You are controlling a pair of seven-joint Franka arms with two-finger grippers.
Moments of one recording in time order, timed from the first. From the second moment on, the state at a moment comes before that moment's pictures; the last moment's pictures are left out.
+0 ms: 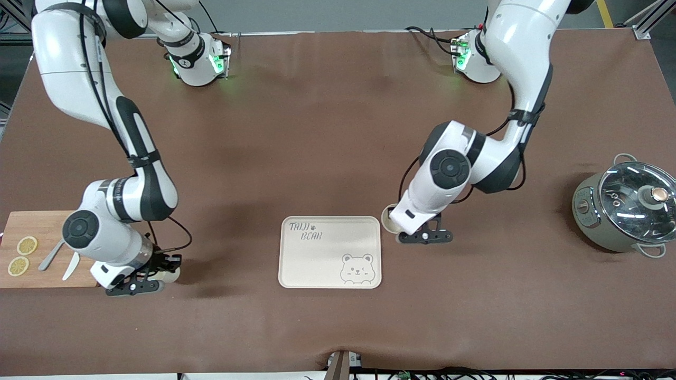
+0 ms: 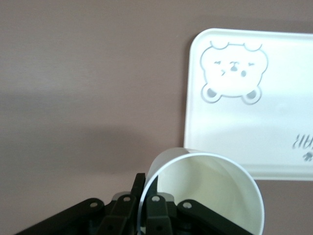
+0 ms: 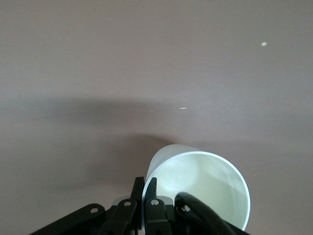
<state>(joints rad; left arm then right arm) -0.42 0.64 -0.11 -1.46 0.02 2.14 -0.57 0.08 0.74 0.02 -1.44 -0.02 2.26 0.02</state>
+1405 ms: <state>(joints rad) -0.61 0.91 0.01 -1.28 0.02 2.40 -0.70 0.48 0.96 0.02 -1.02 -0.02 2.04 0.44</state>
